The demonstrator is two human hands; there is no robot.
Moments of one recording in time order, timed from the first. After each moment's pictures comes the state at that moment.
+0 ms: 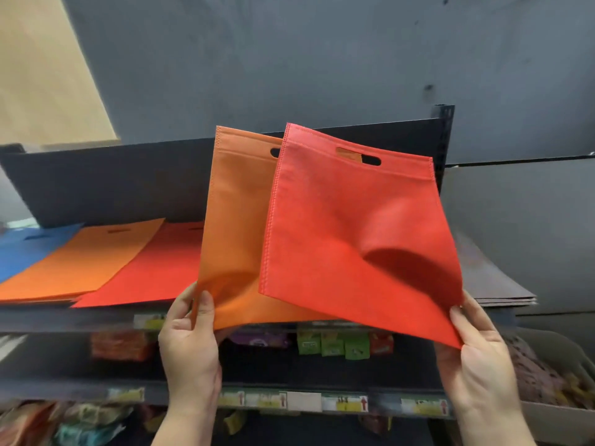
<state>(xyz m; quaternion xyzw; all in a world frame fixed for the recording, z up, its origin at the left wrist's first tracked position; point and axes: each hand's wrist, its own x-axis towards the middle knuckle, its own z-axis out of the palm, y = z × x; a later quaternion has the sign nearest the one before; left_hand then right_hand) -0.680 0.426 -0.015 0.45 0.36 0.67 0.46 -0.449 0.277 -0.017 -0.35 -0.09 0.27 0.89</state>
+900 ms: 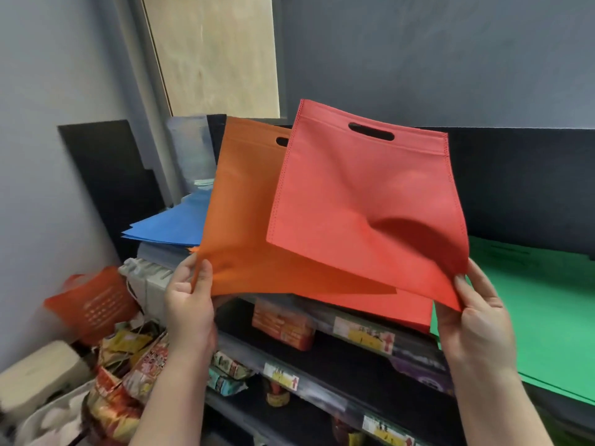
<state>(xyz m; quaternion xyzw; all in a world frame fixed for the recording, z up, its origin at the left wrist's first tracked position) -0.961 0.592 0.000 0.39 0.42 0.75 0.34 -0.675 0.529 0.013 -0.31 -0.17 0.43 0.83</state>
